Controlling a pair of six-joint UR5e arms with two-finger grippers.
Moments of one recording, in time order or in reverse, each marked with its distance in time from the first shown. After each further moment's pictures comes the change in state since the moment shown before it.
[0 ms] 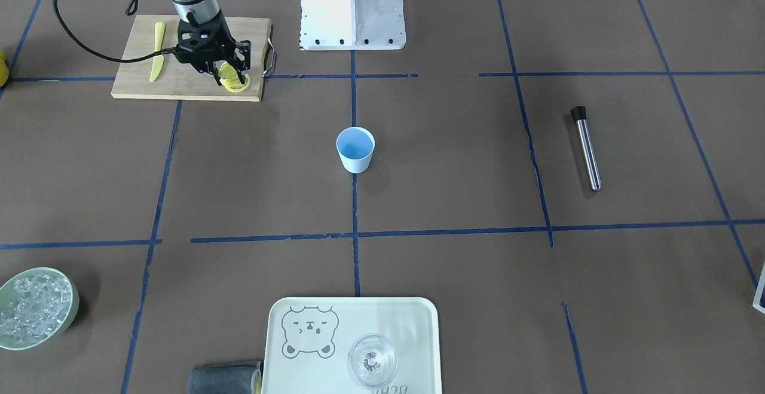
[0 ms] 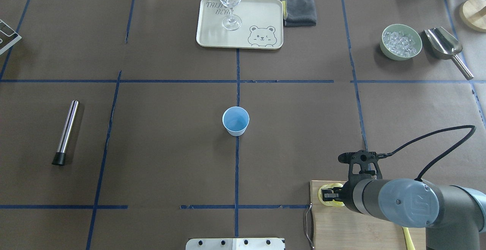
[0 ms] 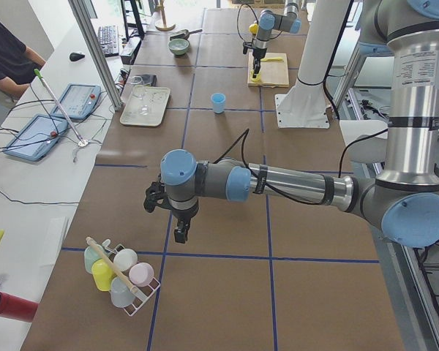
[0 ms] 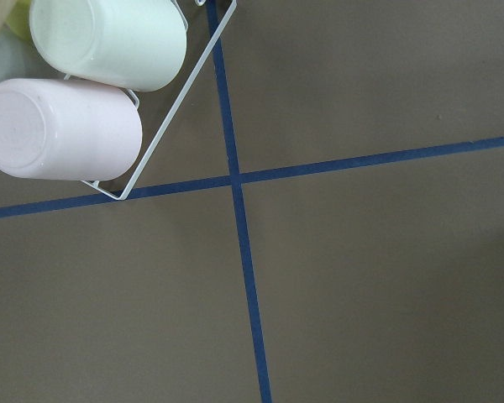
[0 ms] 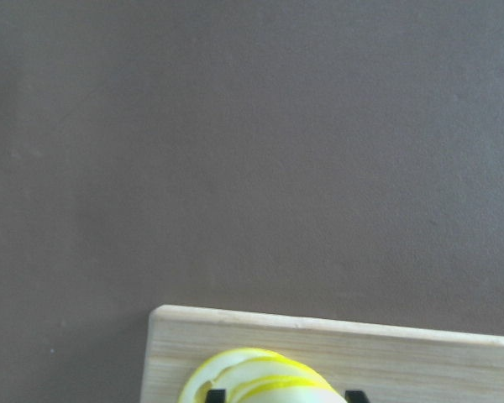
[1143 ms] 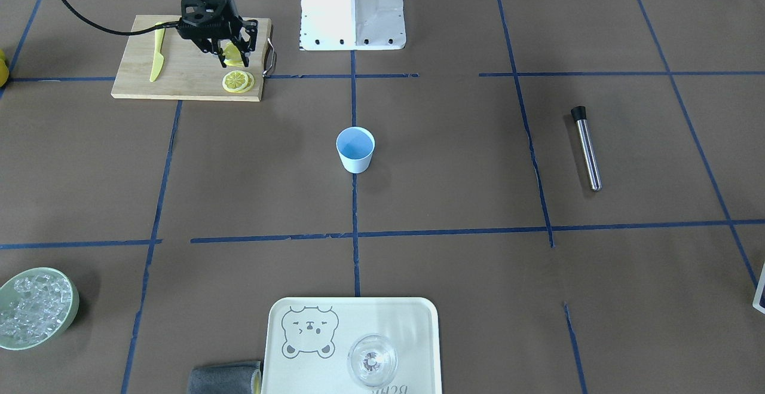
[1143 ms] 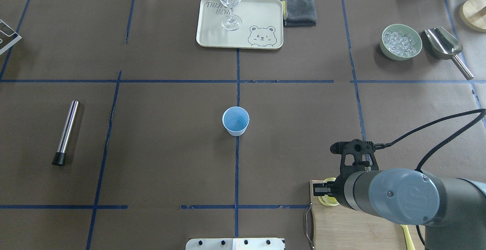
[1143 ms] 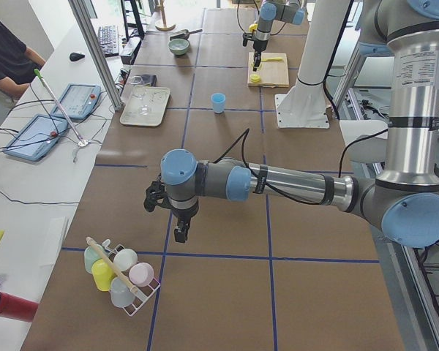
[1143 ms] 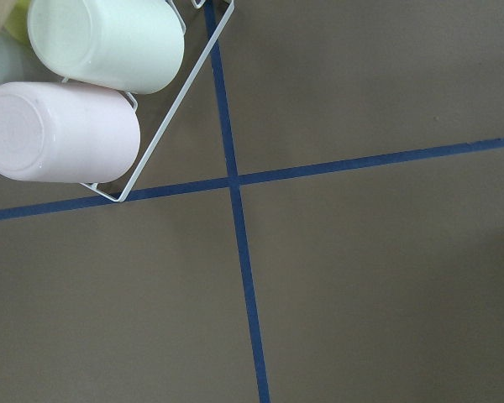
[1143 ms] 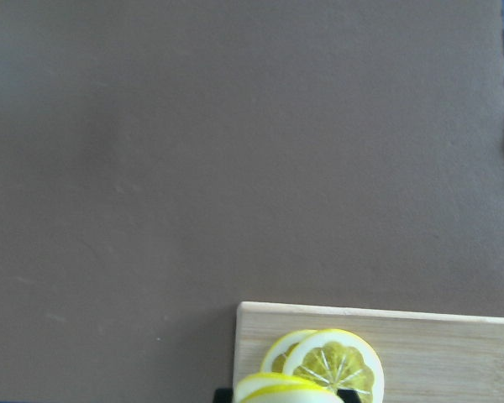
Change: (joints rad) left arm 0.000 0.001 -0.003 0.000 -0.002 0.000; right arm 0.035 0.148 0.149 -0.337 0.024 -0.002
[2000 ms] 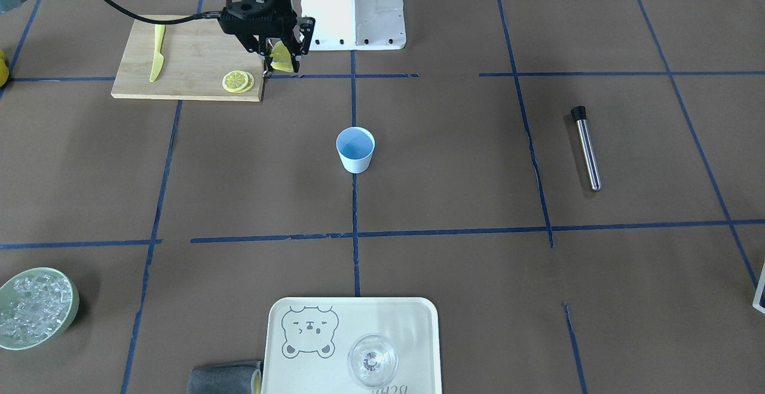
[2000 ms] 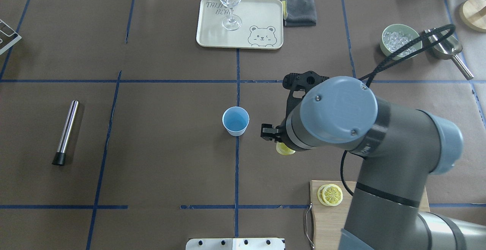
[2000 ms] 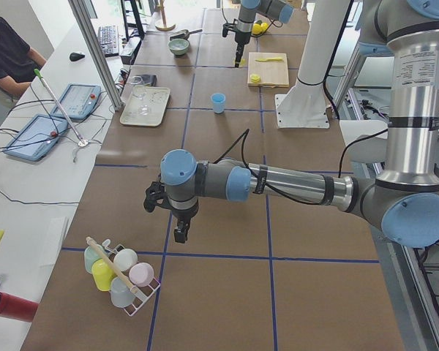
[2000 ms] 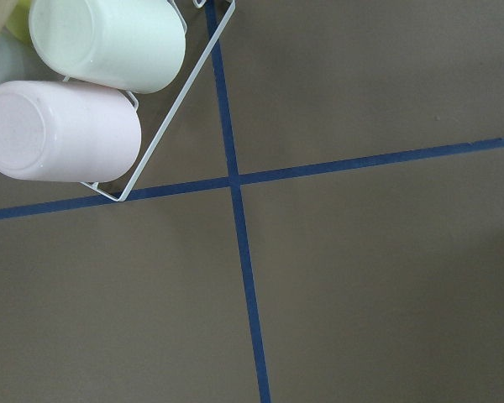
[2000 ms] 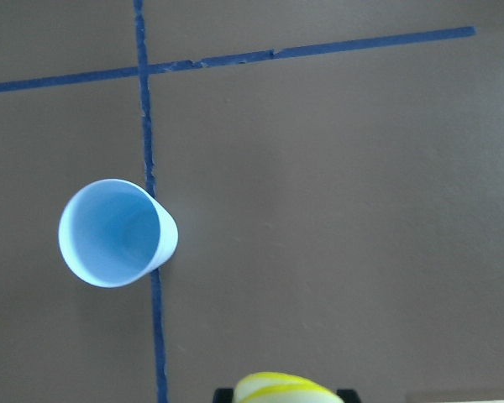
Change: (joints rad) left arm 0.000 -0.001 0.003 -0.002 0.000 0.001; right arm 0.201 0.506 -0.156 -0.341 0.123 -0.029
